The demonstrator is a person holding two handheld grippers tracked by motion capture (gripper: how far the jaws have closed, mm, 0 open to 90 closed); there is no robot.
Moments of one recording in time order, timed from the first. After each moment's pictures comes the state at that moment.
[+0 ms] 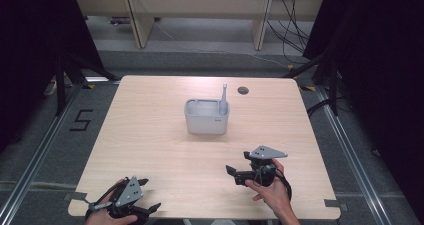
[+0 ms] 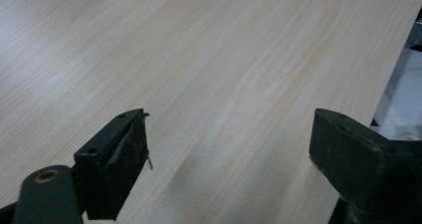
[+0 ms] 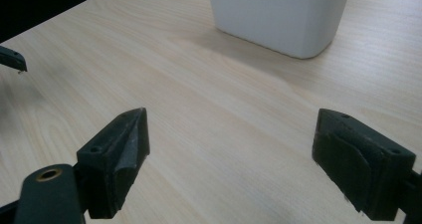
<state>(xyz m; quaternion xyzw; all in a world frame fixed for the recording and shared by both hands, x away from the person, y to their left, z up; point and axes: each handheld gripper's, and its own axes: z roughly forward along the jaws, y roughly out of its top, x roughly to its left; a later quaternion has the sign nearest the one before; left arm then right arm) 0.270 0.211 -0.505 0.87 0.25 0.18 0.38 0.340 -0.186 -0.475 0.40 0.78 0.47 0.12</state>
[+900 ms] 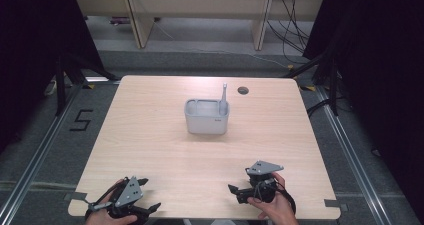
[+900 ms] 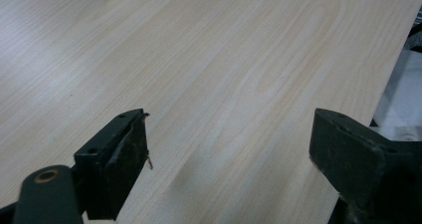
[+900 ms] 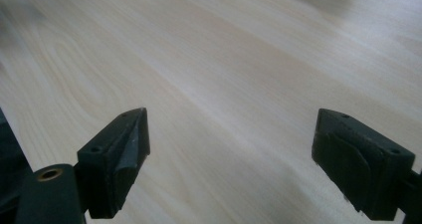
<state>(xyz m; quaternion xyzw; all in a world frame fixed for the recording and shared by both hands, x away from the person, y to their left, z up) 0.269 0.211 -0.504 0.87 0.25 0.18 0.38 0.309 -0.189 -0.490 0.38 0.83 0.39 0.11</state>
